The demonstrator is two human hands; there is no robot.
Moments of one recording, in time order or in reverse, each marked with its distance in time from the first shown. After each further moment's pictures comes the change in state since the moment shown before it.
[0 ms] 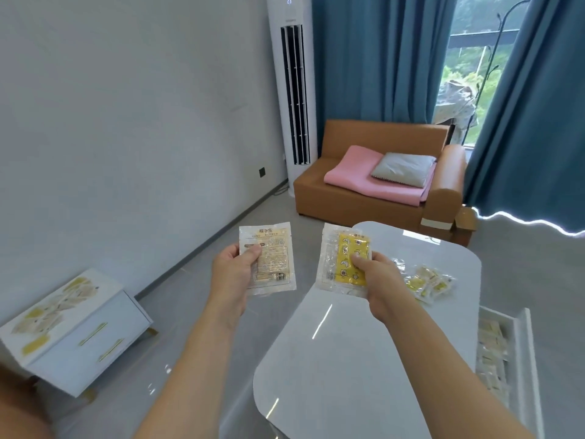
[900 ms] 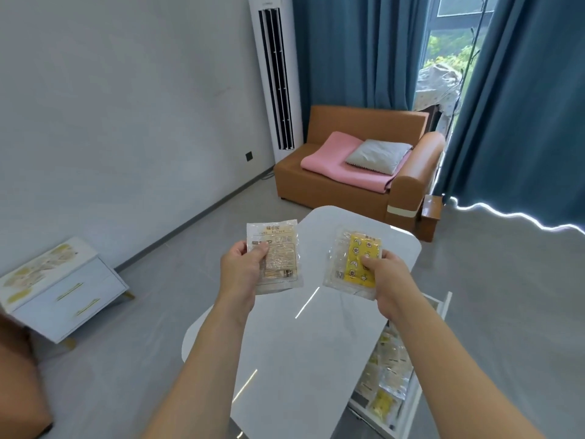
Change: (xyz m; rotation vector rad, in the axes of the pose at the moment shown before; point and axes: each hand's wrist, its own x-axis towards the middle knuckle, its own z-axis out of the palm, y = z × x) left_hand -0.208 -0.087 0.297 0.017 0.080 -0.022; right_hand 0.002 -0.077 -0.364 -0.074 0.016 0.101
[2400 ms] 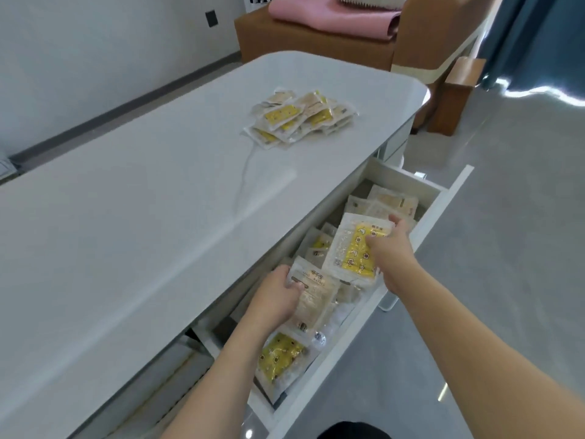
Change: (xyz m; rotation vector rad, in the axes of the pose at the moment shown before) left_hand 0.065 -0.719 0.269 0.818 -0.271 -0.198; right_hand 0.490 0.426 -0.331 -0.380 0.022 0.089
